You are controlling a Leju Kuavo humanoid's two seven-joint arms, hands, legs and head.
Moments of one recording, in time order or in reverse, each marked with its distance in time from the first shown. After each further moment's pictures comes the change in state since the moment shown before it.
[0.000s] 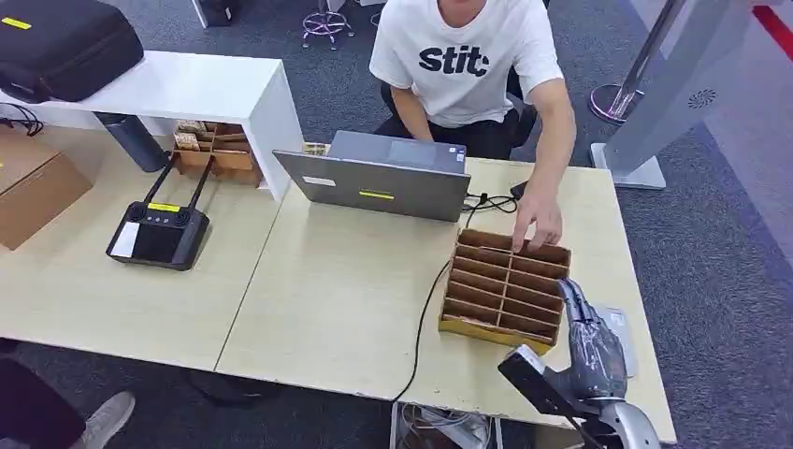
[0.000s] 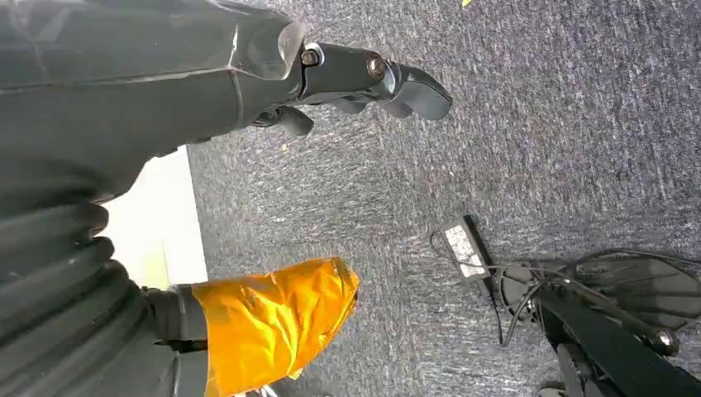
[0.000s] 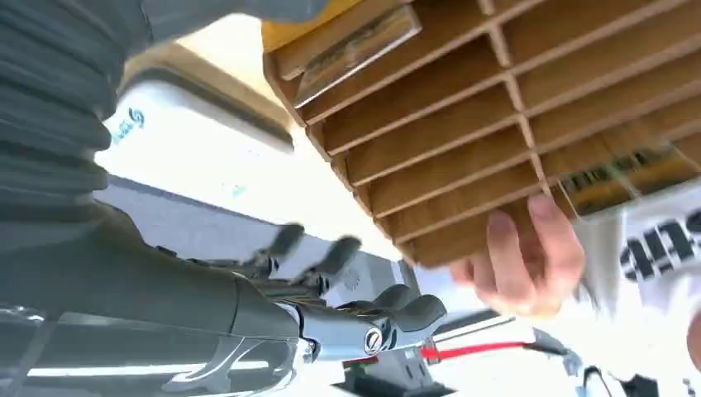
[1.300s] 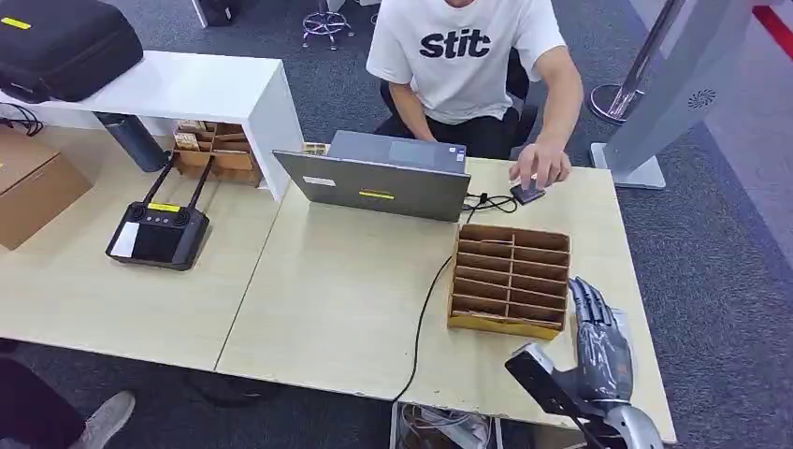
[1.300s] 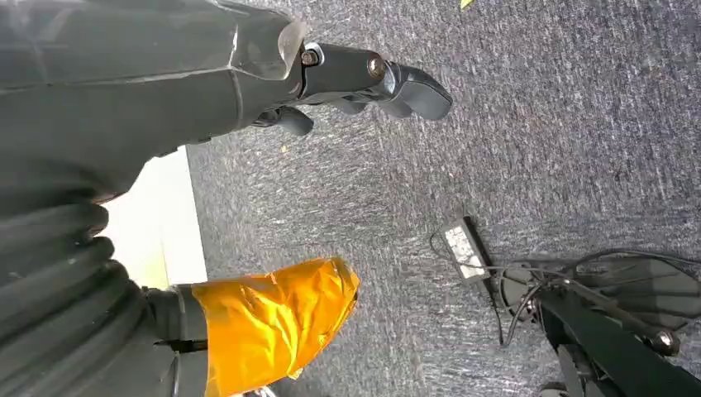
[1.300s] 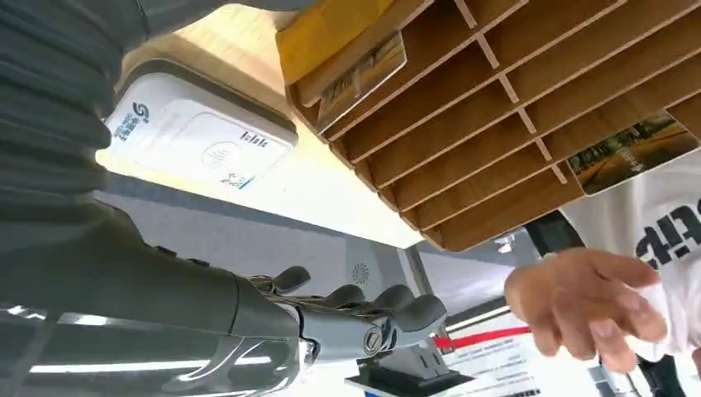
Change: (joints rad) left arm 0.000 0.000 -0.008 0.000 -0.005 0.000 0.000; right arm 0.015 0.034 -0.037 0.008 0.008 -0.018 -0.023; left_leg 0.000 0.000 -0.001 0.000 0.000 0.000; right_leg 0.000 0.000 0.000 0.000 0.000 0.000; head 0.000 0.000
